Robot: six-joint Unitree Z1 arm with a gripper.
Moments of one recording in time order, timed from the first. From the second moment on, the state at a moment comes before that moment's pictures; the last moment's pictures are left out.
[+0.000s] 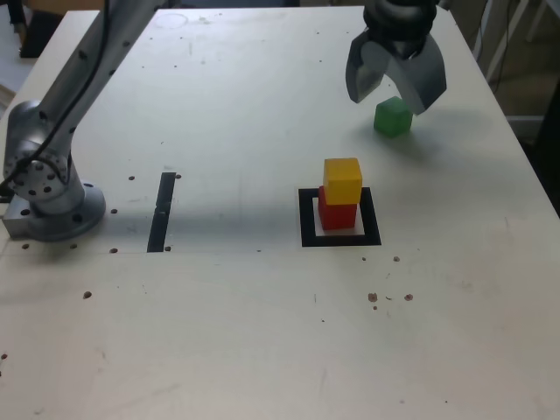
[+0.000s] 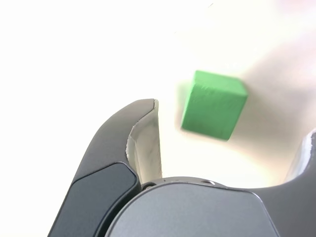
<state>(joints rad) 0.29 2.34 -2.11 1.35 0.25 0.99</state>
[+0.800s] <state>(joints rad) 0.29 2.38 -2.03 1.23 0.31 1.01</state>
